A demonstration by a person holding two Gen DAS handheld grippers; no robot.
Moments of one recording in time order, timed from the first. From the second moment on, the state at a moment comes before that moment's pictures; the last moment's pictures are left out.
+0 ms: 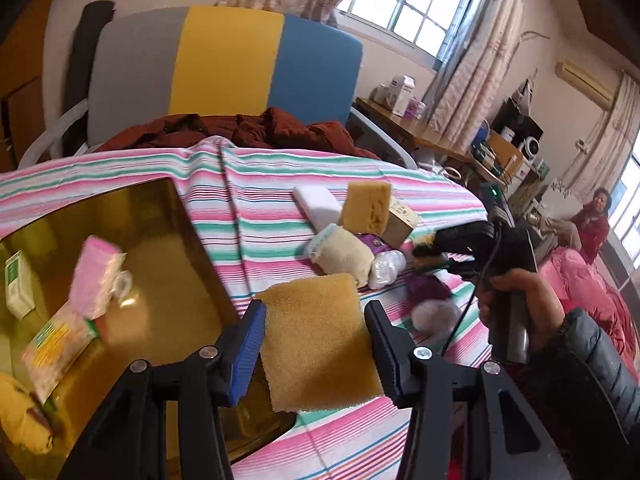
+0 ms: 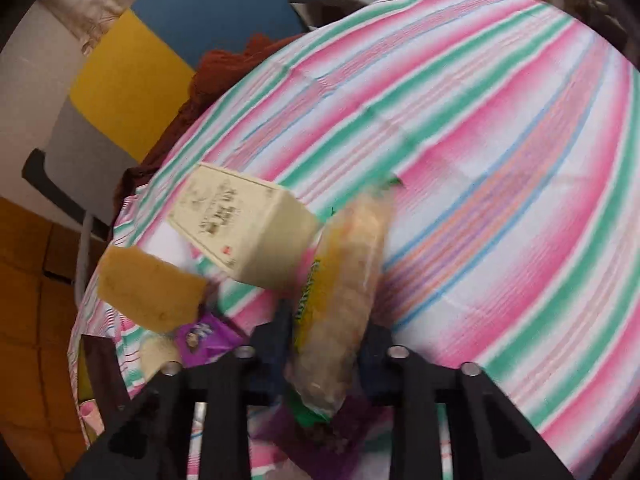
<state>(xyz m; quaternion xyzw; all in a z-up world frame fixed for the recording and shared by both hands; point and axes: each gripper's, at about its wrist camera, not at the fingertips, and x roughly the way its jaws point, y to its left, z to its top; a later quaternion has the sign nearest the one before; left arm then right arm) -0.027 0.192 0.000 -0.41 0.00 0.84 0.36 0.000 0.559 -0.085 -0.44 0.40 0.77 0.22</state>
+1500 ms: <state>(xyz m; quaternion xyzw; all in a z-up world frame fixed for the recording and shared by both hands) -0.068 -0.006 -0.002 -0.39 -0.11 0.90 0.15 -0.037 0.263 -0.010 -0.45 0.22 0.86 -0.12</state>
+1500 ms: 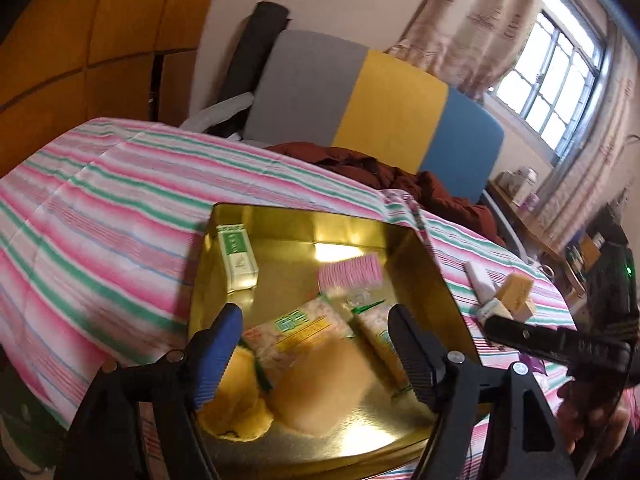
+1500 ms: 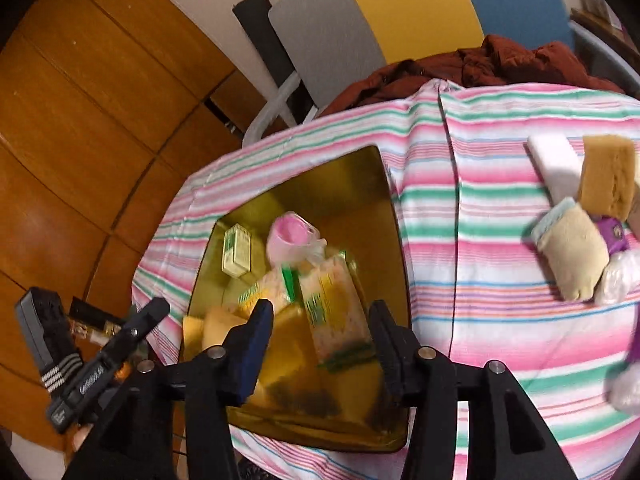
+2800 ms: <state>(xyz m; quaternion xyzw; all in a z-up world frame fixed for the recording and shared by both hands) -0.012 0.048 0.004 -0.37 0.02 0.92 0.13 0.010 0.258 0.009 -0.39 0.05 0.92 -0.03</state>
